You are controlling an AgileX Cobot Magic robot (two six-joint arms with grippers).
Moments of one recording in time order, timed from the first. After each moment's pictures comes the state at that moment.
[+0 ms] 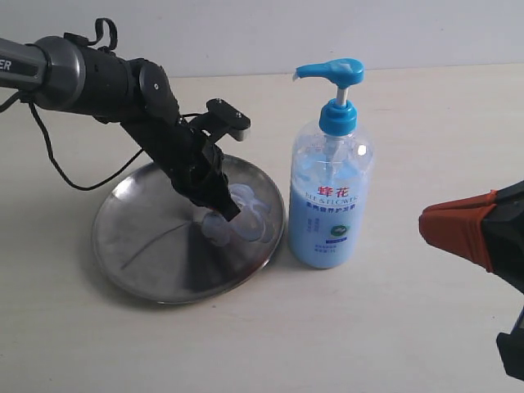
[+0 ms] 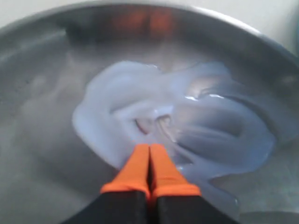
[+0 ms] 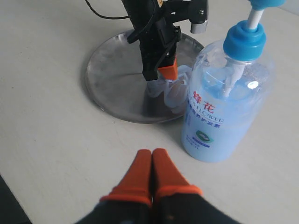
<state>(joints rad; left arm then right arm) -0.53 2.17 -1.38 -0.42 0.66 0.77 0.71 0.67 -0.54 -0.01 0.59 0.06</state>
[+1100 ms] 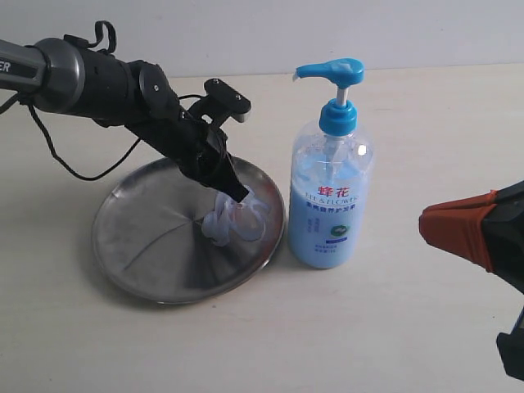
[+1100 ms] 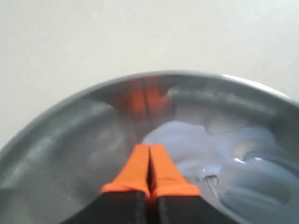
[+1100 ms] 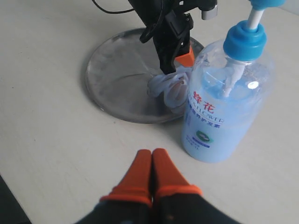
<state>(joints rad) -0.53 2.16 -1.37 -0.46 0.42 0.79 0.71 0.67 -0.54 -0.01 0.59 0.06</state>
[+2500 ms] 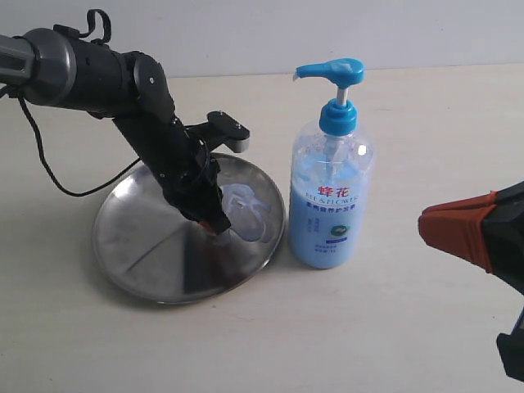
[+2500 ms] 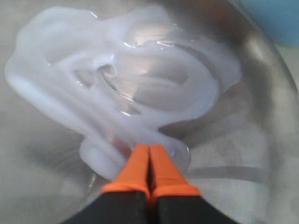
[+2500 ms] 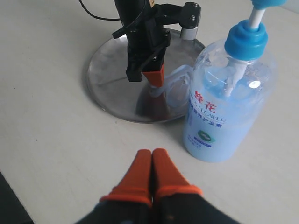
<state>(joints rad) -0.53 2.13 -1.36 -0.41 0.79 0.78 0.71 0.67 -0.54 0.00 0.58 0.06</state>
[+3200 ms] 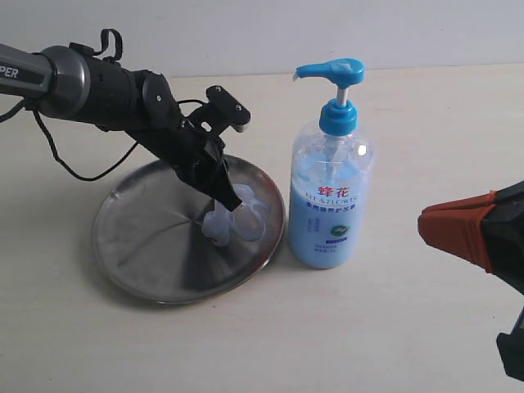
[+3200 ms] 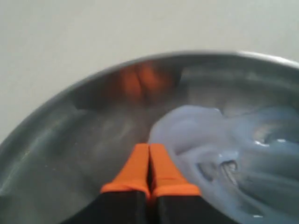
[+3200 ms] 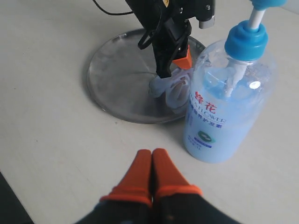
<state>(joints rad) -0.53 2.18 -1.36 -0.37 0.42 0.78 0.71 0.67 -0.54 0.00 0.58 0.06</state>
